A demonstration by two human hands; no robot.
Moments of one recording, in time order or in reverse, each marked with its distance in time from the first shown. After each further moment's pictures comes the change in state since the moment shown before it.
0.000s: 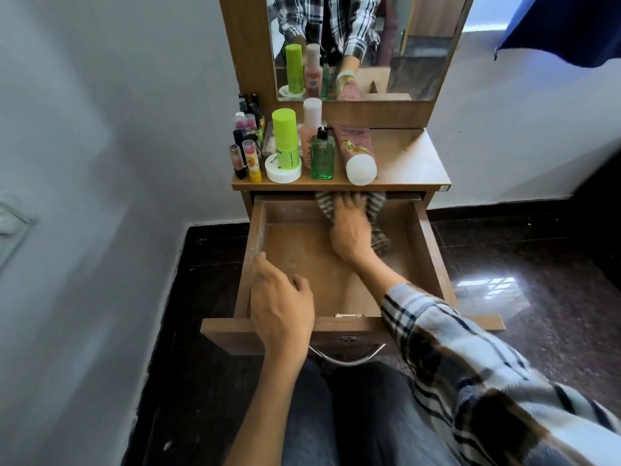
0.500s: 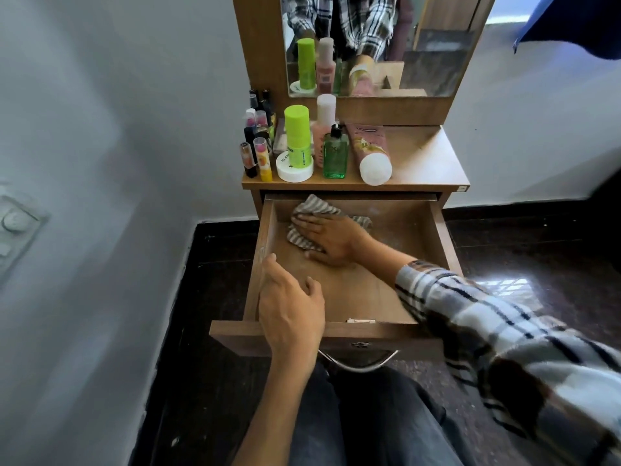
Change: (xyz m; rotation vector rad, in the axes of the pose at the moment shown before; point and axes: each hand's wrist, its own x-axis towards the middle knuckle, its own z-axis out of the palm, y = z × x) left_hand 0.002 -0.005 0.002 -0.007 0.013 0.026; right_hand 0.024 -0.002 0.024 -0.518 -0.446 -0.785
